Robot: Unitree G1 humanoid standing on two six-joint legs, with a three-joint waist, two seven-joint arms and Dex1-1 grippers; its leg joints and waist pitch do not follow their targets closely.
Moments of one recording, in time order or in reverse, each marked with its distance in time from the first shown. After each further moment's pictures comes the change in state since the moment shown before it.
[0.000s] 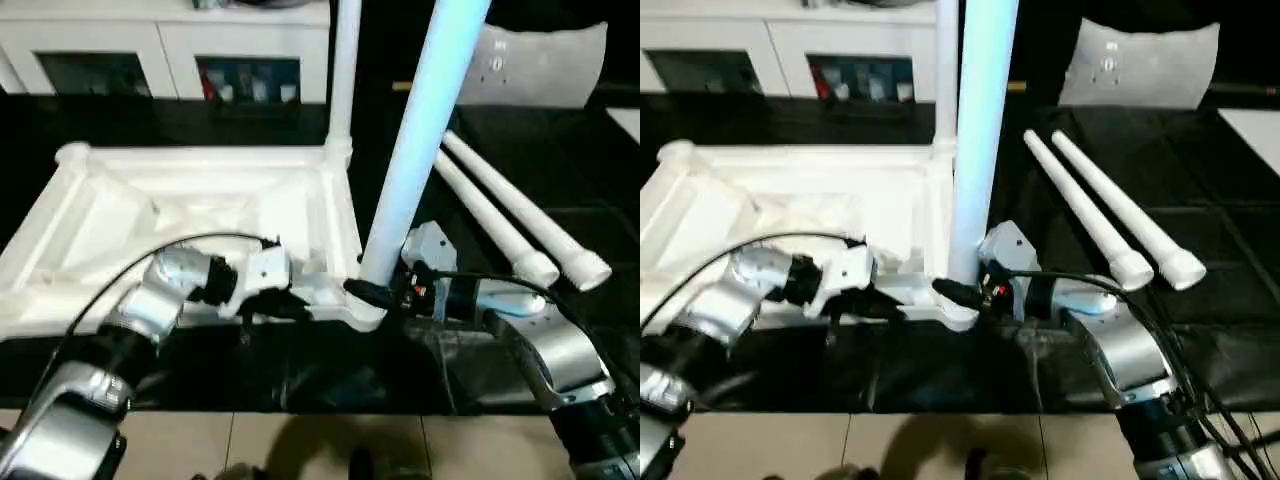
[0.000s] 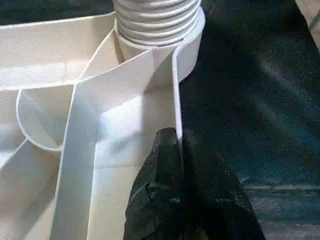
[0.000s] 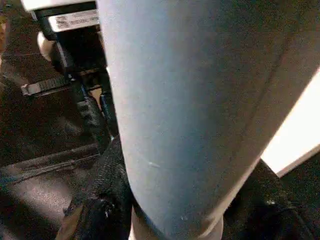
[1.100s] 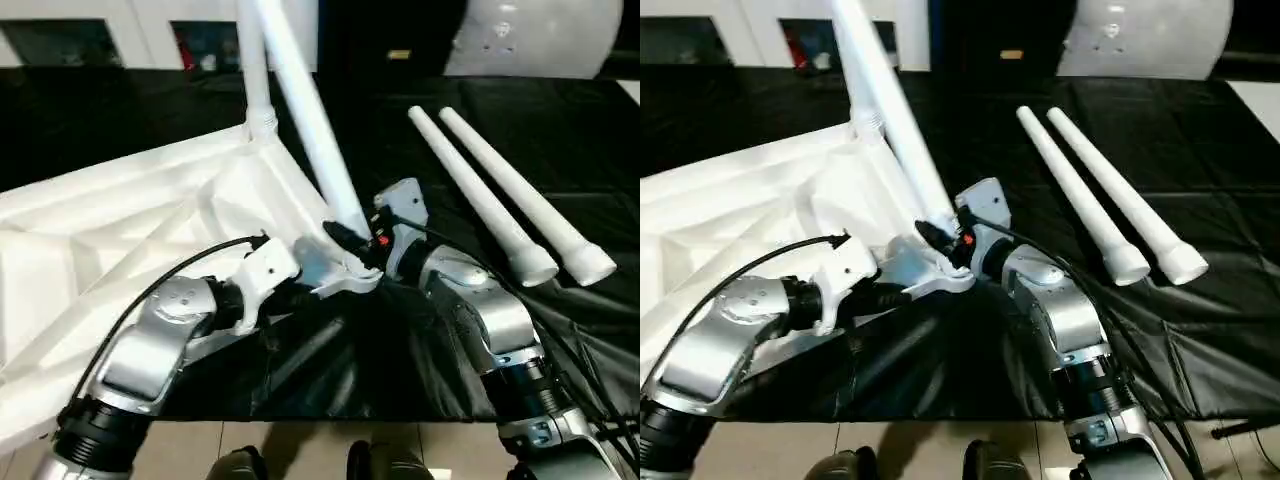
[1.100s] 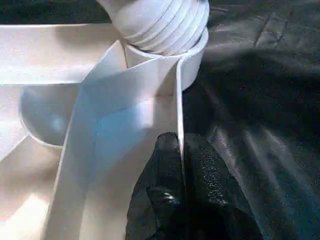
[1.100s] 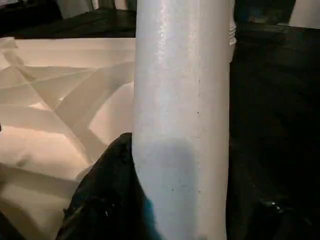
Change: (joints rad) left arm 0.350 -0.073 0.118 -0.758 0.020 0.639 0.416; right arm -0.139 0.269 -0.091 0.188 -0.030 0.028 -0.338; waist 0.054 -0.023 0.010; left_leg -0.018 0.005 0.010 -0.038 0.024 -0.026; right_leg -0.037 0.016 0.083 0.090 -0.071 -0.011
